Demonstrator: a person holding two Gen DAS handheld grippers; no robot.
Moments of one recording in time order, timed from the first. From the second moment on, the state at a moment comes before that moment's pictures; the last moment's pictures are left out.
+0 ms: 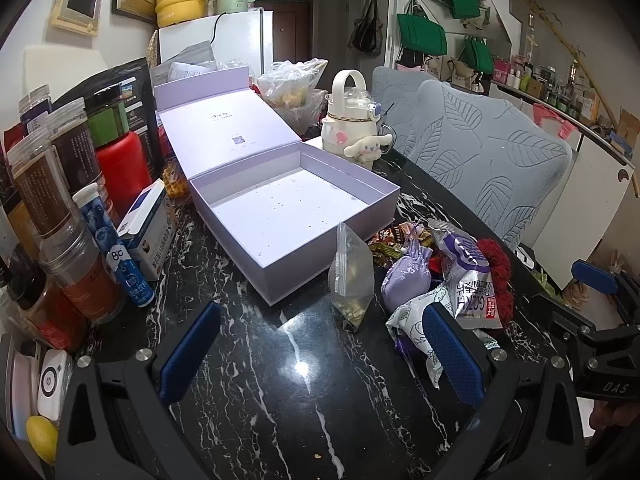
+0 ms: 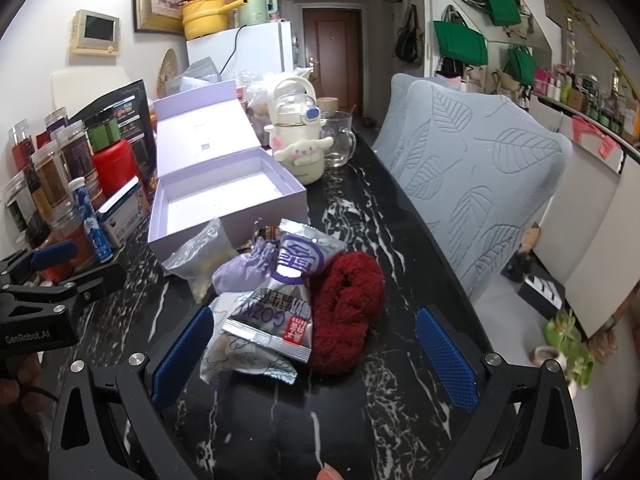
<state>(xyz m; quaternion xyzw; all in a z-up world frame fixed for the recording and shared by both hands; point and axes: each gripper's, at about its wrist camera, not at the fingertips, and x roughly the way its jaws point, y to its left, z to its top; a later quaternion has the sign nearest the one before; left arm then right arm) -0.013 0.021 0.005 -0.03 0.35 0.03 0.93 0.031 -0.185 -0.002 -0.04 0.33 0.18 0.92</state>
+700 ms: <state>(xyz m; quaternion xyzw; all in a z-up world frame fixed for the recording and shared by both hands) -0.007 0.023 0.003 -0.03 0.36 0.03 0.93 0.035 -0.184 -0.007 -0.04 0.34 0.18 0.92</state>
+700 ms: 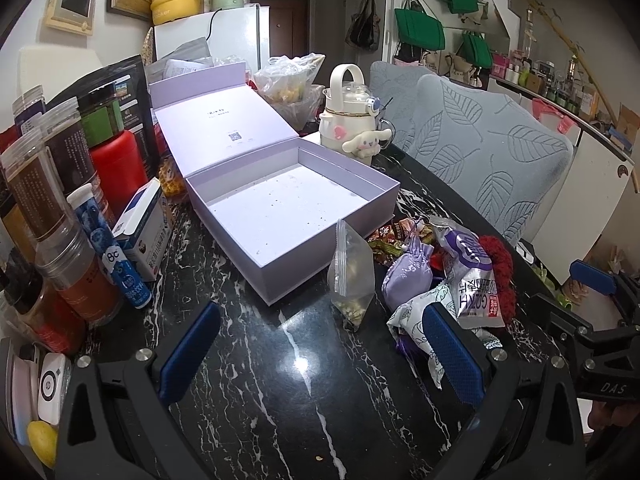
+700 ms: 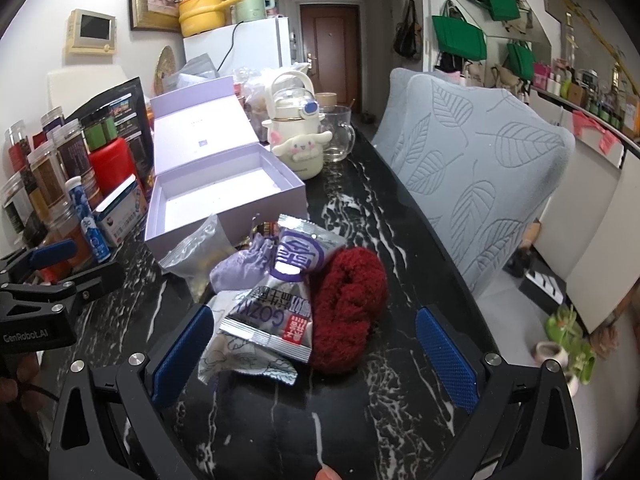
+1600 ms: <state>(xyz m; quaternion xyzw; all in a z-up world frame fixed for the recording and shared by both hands) -0.002 -0.021 -0.024 -0.05 0.39 -0.02 0.92 0.036 -0.231 -0.037 -0.01 0.37 0.17 0.91</state>
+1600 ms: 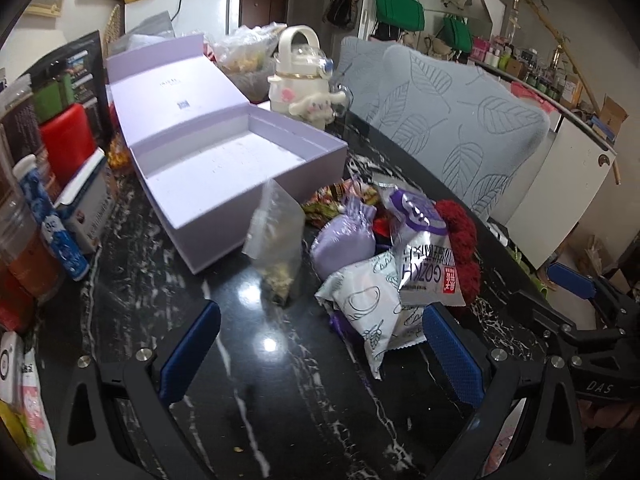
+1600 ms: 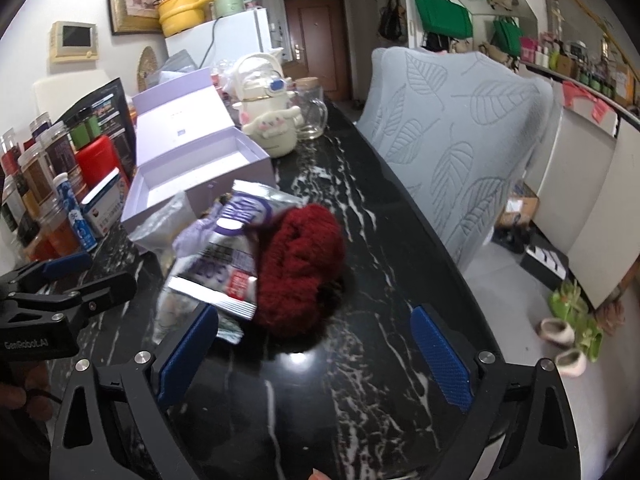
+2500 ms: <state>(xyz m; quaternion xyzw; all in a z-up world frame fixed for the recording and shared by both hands) 0.044 -0.035 -0.051 -0.06 0.43 0.03 0.90 0.092 -0.251 -0.061 0.01 0.38 0.20 0.90</state>
